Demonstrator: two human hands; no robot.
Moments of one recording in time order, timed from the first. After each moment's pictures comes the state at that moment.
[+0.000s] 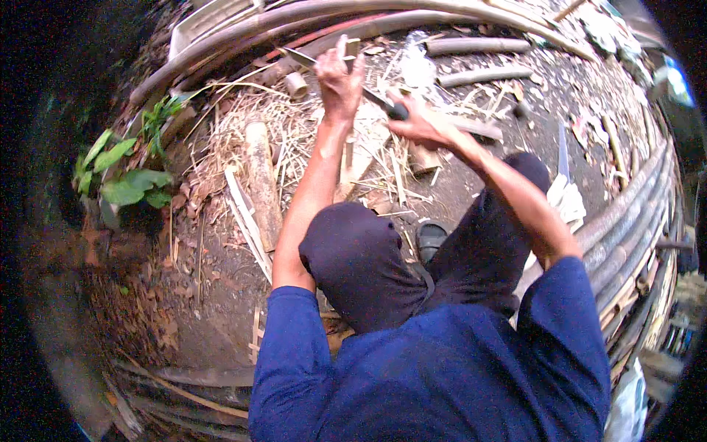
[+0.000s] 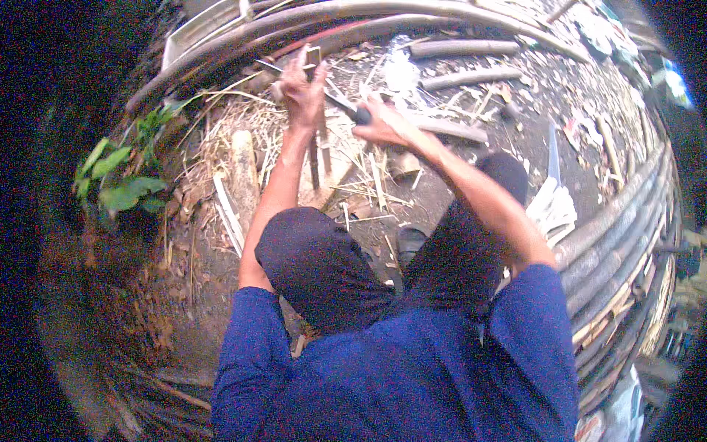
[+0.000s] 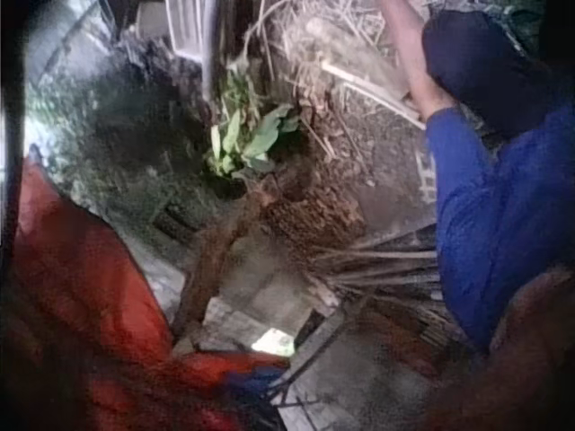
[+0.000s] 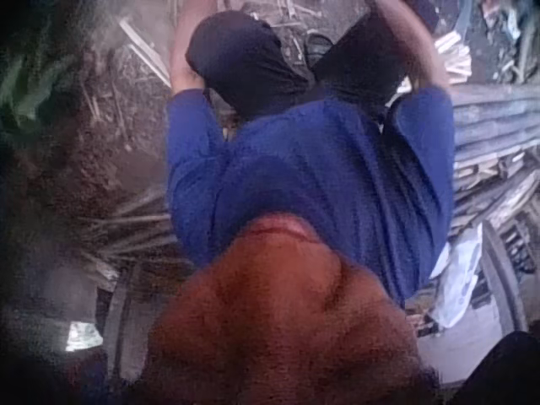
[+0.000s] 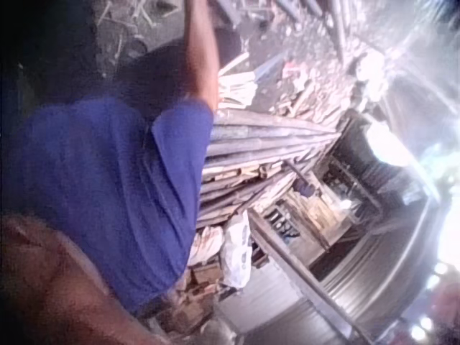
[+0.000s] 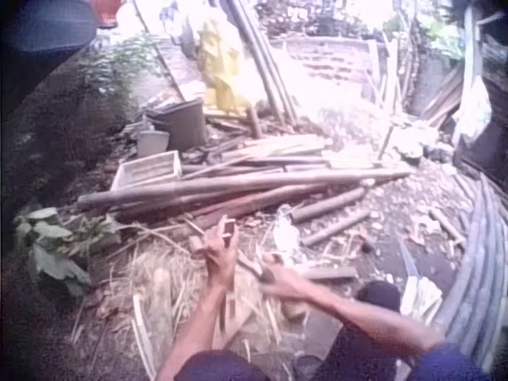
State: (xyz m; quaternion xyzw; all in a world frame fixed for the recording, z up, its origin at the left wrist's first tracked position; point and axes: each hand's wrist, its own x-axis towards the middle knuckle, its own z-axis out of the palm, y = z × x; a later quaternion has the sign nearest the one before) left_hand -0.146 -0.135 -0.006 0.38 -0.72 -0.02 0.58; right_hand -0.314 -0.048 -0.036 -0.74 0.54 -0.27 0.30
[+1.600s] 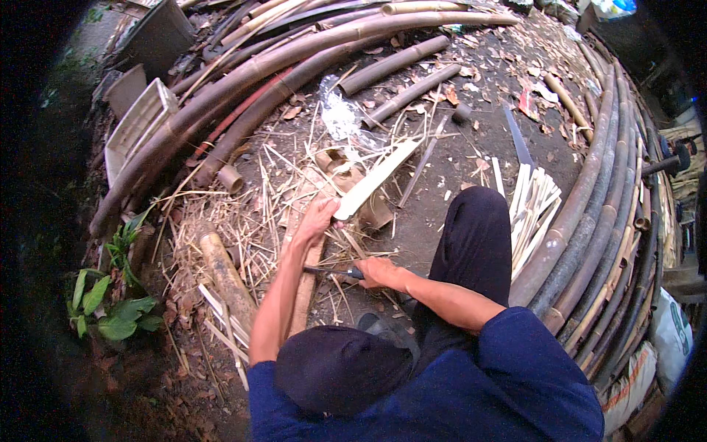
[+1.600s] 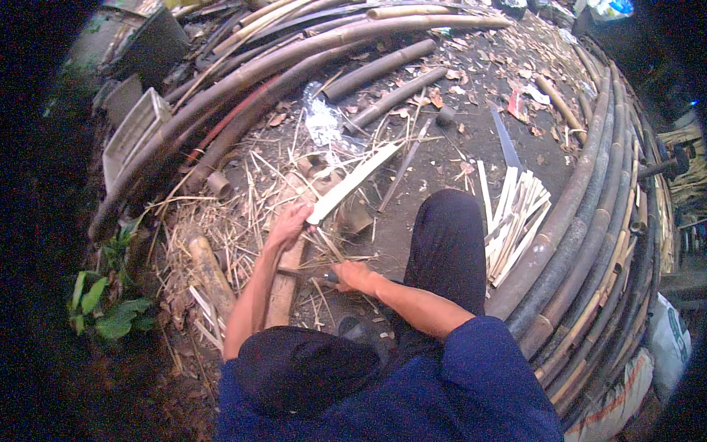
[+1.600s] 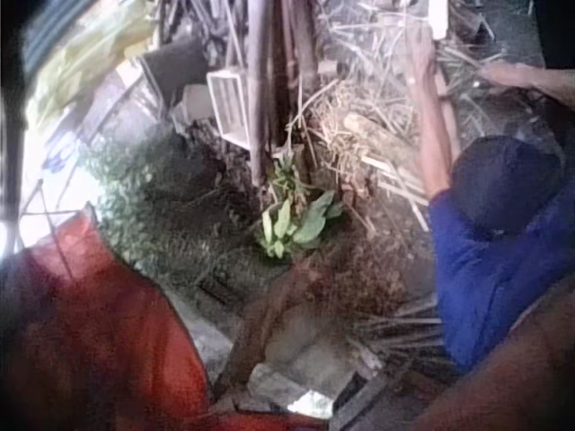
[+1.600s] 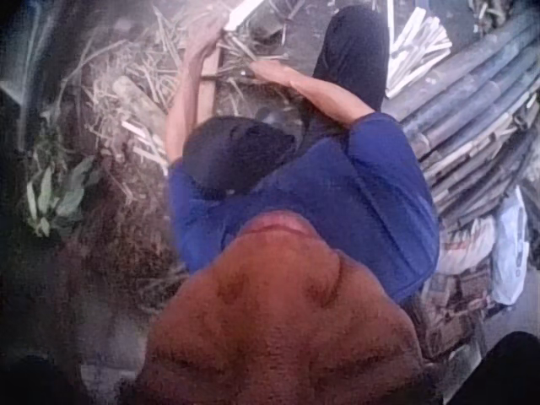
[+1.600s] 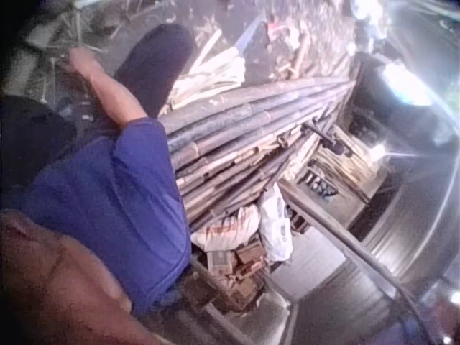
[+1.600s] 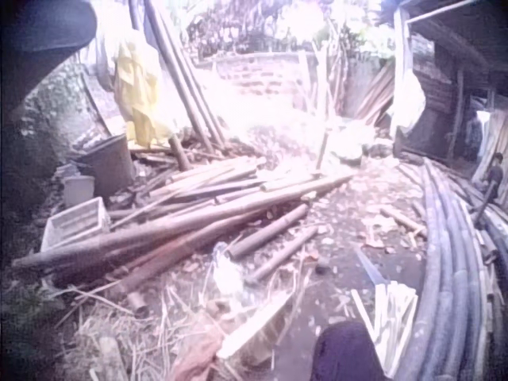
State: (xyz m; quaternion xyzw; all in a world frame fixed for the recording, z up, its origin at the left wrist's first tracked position) left_hand -0.190 -0.113 -0.140 0.33 -0.61 -0.71 0.12; right_hand -0.288 0.072 -0.190 -0.64 0.64 -0.04 0.42
